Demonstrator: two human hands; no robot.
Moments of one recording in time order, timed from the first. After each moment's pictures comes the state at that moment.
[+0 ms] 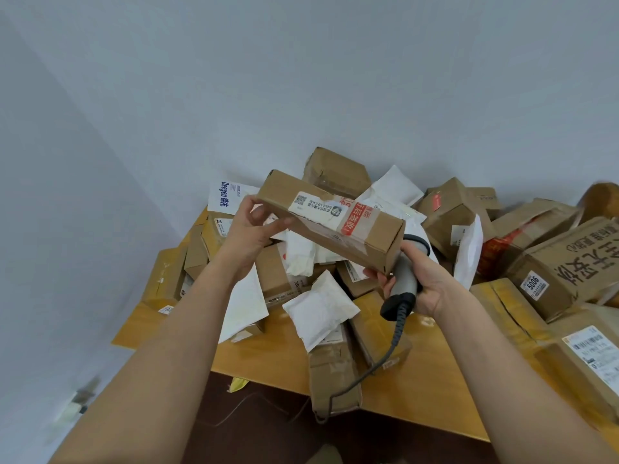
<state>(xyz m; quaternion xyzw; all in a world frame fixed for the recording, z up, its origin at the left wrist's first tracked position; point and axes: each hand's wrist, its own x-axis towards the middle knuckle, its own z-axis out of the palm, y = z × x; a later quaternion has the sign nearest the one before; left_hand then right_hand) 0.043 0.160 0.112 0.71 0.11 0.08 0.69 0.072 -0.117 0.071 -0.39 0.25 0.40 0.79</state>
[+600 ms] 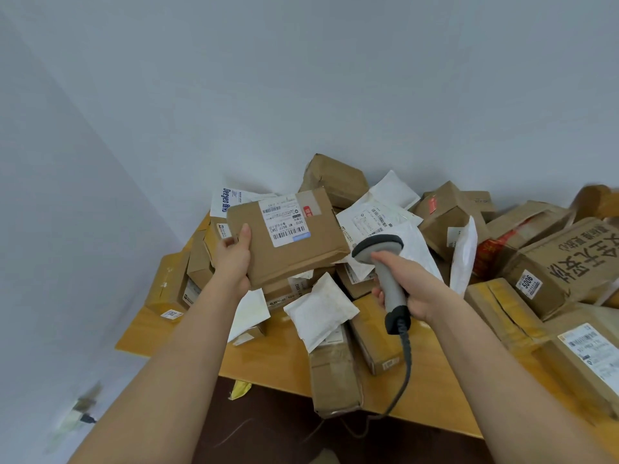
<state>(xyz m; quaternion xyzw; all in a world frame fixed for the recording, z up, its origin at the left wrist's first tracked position) 0.026 0.173 0.089 0.56 0.39 0.12 0.72 0.044 -0.104 0.093 -0.60 0.17 0.33 0.71</state>
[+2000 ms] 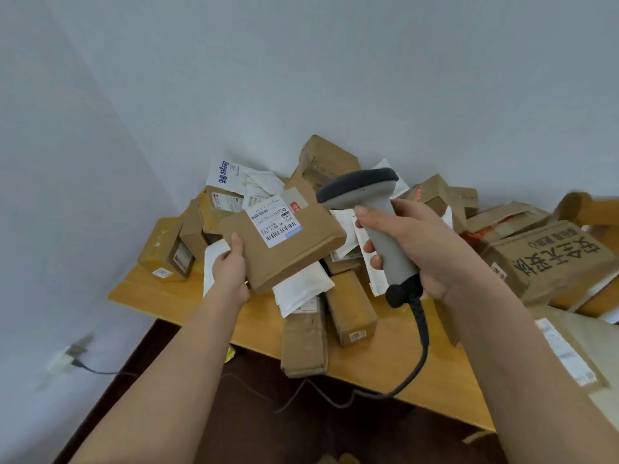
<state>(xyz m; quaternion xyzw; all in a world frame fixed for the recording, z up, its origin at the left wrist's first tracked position) -0.036 0.111 0.048 0.50 0.45 0.14 0.73 -0.020 -0.158 0.195 -0.68 -0.05 0.24 0.69</state>
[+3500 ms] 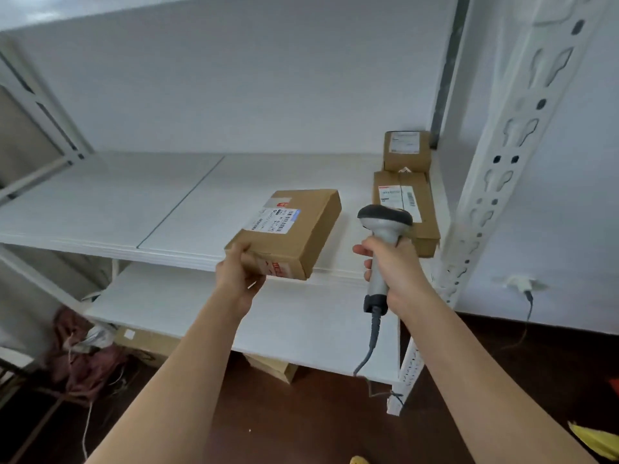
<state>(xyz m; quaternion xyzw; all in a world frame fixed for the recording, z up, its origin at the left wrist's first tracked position) -1.043 0.288 0.089 0.10 0.61 0.63 0.47 -0.804 0.322 0.127 -0.53 -0.36 0.62 0.45</state>
